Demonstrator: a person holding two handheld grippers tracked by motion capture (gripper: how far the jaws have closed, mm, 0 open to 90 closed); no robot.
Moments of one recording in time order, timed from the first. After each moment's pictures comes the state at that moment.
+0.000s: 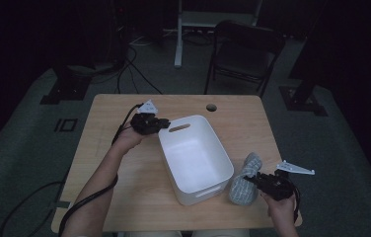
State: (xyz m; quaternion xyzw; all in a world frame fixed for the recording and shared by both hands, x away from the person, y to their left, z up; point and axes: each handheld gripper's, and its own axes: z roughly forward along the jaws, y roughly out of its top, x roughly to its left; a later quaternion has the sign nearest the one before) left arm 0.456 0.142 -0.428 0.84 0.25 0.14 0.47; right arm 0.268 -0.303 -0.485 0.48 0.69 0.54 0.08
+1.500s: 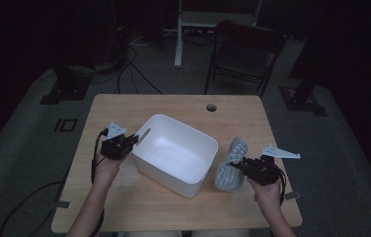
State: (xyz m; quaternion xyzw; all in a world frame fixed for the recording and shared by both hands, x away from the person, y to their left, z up) left arm 0.356 0.205 -0.447 0.74 0.45 0.24 0.43; right arm 0.299 -0.254 -0.448 0.42 0.71 0.56 0.09
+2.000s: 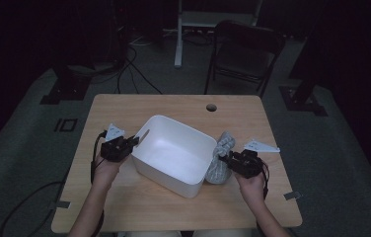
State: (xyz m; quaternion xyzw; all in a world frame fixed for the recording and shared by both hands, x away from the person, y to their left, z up) left arm 0.356 0.204 -0.451 0.75 0.44 0.23 0.44; right arm 0.322 -0.222 -0.466 0.41 0.72 0.55 0.13
